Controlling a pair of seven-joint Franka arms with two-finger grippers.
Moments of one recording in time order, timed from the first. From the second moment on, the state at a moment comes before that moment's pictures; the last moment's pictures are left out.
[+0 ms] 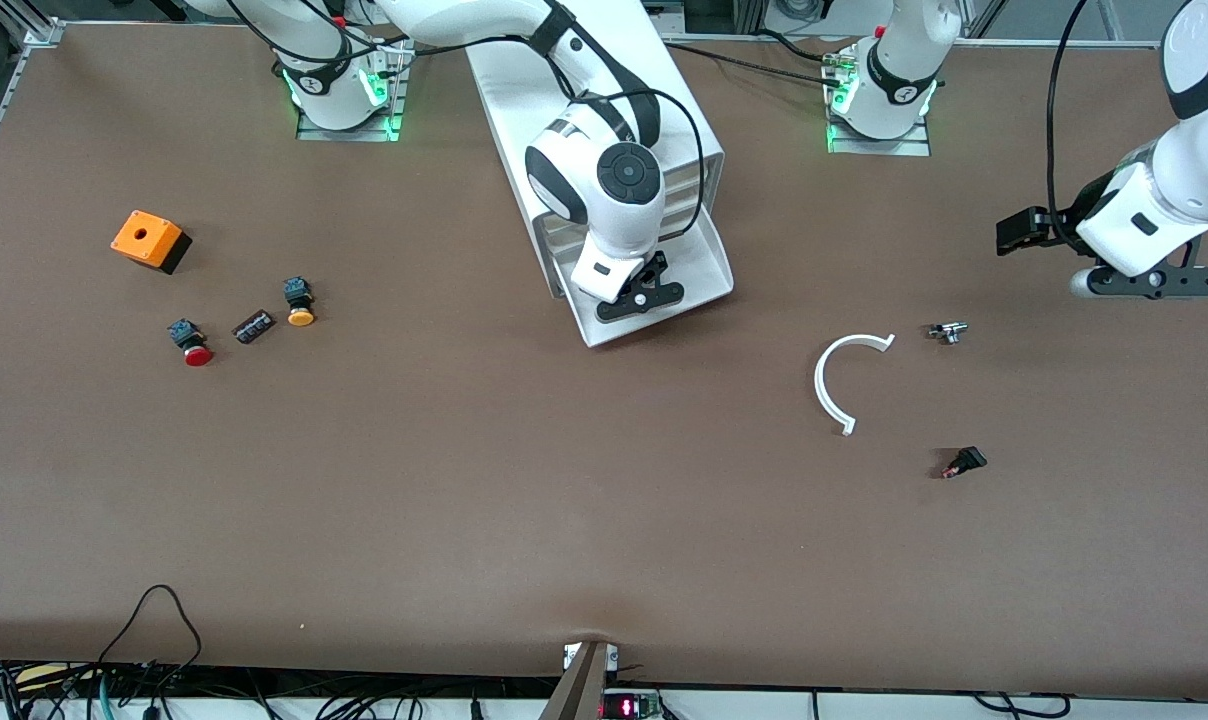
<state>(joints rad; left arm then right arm) -0.07 -0.03 0.06 -1.82 0.02 1.58 -0.03 0.93 0.71 -0.06 -1.43 0.05 2.09 0.55</state>
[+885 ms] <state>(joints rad) 0.15 -0.03 -0.14 -1.83 0.00 1.60 -0.02 0.88 0.63 -0.09 -1.30 0.04 1.88 0.53</state>
